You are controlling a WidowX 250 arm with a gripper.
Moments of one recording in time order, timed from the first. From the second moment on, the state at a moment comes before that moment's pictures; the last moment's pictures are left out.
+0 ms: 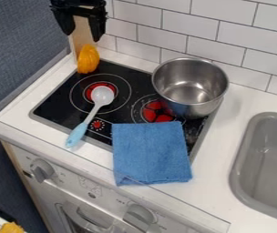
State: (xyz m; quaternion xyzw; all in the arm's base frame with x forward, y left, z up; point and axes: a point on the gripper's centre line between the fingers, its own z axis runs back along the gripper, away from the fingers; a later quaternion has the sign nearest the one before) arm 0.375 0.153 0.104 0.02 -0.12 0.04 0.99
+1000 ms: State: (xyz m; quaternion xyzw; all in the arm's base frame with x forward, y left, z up) arm 0.371 0.028 0.062 -0.06 -0.05 -0.06 1.00
